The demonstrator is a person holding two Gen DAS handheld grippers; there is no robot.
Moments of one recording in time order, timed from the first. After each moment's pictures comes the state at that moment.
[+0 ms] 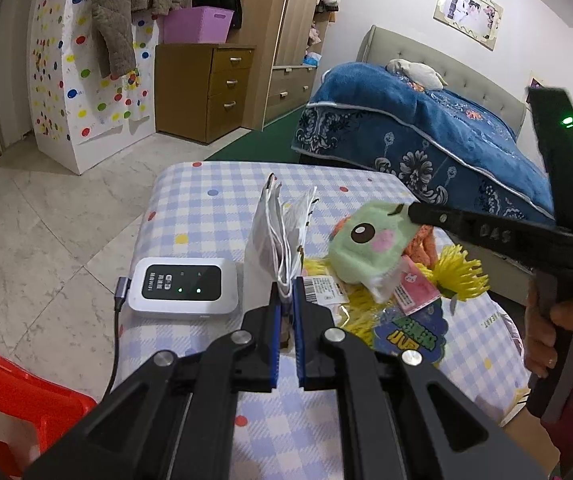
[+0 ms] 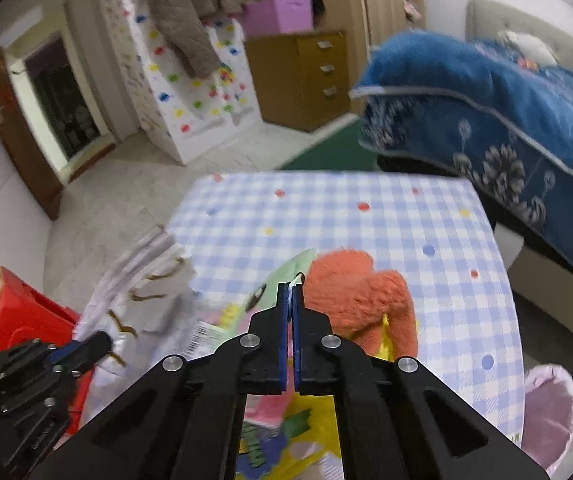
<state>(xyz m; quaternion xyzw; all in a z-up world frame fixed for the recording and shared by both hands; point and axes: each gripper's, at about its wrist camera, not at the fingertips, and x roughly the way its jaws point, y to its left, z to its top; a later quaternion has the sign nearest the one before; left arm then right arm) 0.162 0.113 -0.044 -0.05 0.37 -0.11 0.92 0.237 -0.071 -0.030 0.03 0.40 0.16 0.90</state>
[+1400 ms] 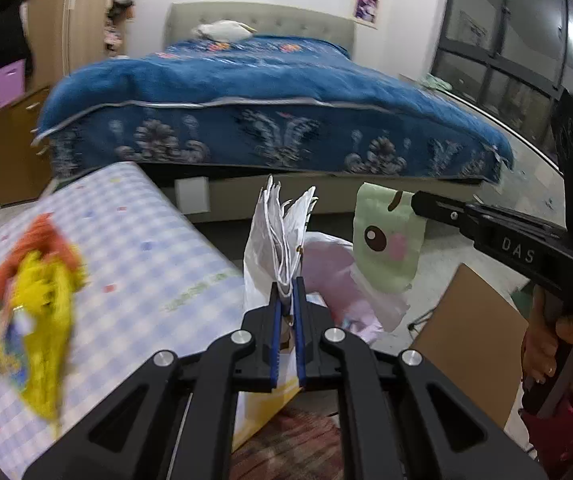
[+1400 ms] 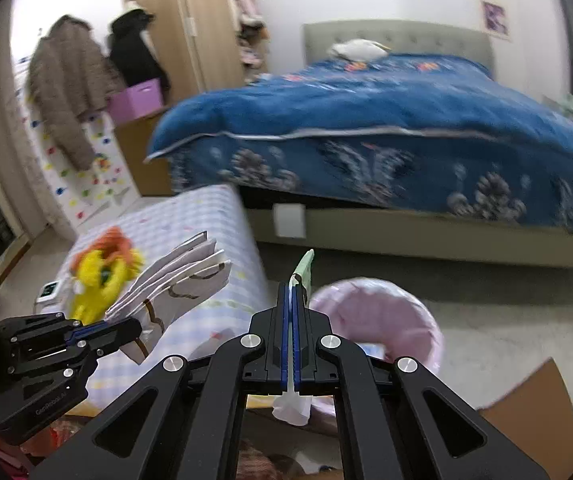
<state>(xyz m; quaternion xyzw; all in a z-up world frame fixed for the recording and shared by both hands) 0.071 -0.189 -0.044 0.09 0.36 -0.38 0.84 0.012 -0.360 -0.028 0.12 0.32 -0.07 0.94</state>
